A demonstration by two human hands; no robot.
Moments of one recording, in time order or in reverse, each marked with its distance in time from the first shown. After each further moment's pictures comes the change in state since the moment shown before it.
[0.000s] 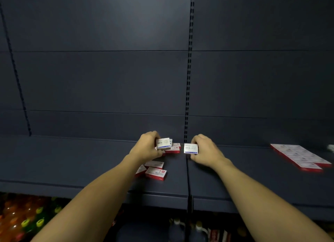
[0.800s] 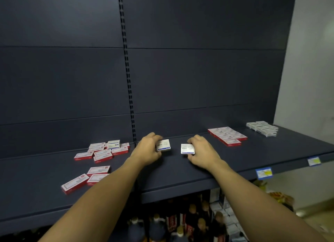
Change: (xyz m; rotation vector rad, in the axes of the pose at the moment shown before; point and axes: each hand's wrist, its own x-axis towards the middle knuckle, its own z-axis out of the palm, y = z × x) left_hand 0.028 0.140 0.111 -0.029 -0.136 0.333; right_hand -0.111 0.110 -0.076 -0.158 0.109 0.242
